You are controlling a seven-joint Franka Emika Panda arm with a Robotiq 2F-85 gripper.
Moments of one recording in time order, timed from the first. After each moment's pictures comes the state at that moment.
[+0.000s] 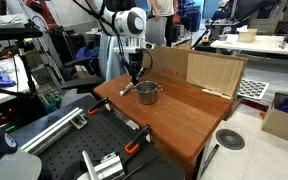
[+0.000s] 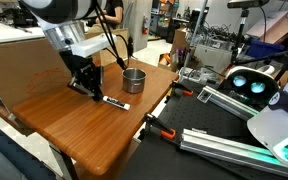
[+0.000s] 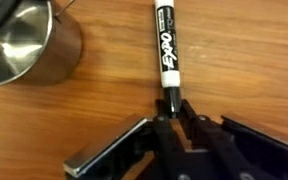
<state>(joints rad) 0.24 0.71 0.07 -1.75 -0.10 2.10 0.18</state>
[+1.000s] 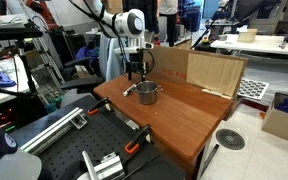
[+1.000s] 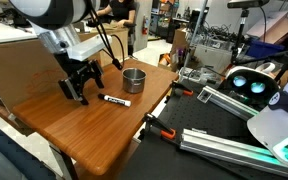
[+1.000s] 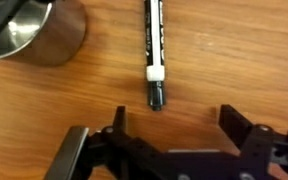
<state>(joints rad) 0.27 0.75 0.05 -1.70 -0.15 2.09 0.19</state>
